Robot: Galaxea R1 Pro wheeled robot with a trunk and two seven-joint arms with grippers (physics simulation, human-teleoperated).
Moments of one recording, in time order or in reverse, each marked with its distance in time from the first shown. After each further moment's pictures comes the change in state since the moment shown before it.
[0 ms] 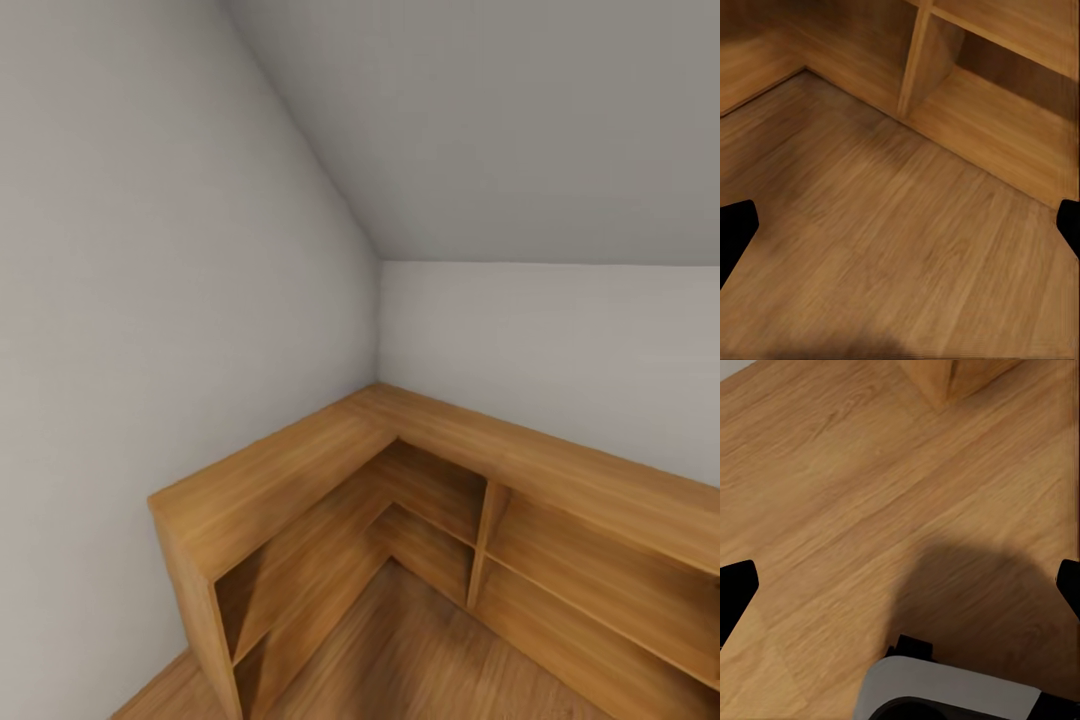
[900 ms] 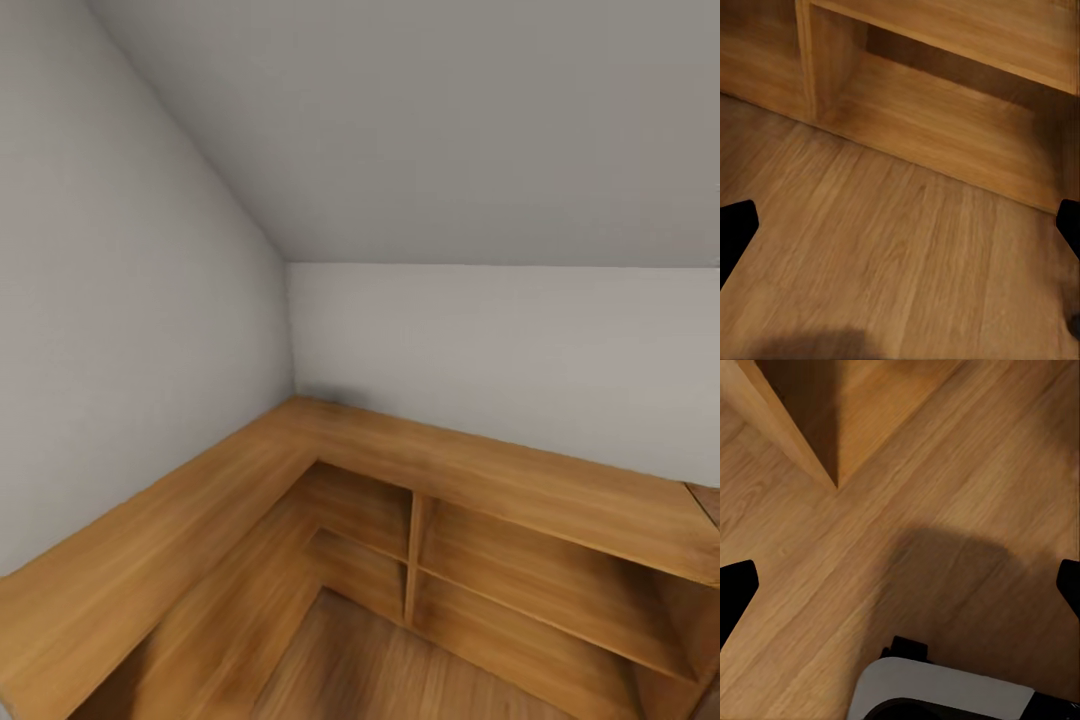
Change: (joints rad) left arm 0.000 -0.004 -0.001 0.000 -0.003 0.000 -0.006; right arm 0.000 0.000 -0.001 0.000 -0.001 0.018 0.000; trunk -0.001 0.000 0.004
